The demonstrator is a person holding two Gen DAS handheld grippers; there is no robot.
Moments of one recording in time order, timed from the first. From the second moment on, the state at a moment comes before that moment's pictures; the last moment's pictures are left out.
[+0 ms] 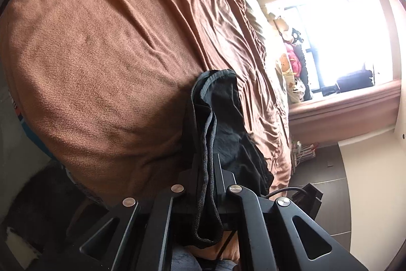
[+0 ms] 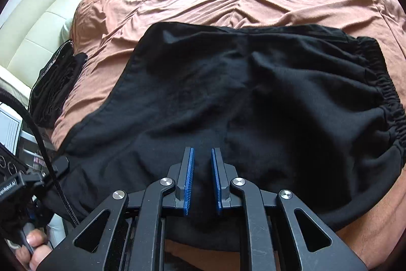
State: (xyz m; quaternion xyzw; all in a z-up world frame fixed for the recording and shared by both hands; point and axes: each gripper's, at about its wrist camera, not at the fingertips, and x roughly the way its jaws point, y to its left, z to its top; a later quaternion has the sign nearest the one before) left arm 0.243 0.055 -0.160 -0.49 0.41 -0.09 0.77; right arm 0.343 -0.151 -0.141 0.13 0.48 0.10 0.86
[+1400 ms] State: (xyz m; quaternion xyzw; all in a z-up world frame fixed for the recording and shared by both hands) left arm 0.306 -0.145 -0.097 -0.34 0.46 -0.24 0.78; right arm 0.186 -0.336 -0.100 0.30 0.38 0.07 0.87
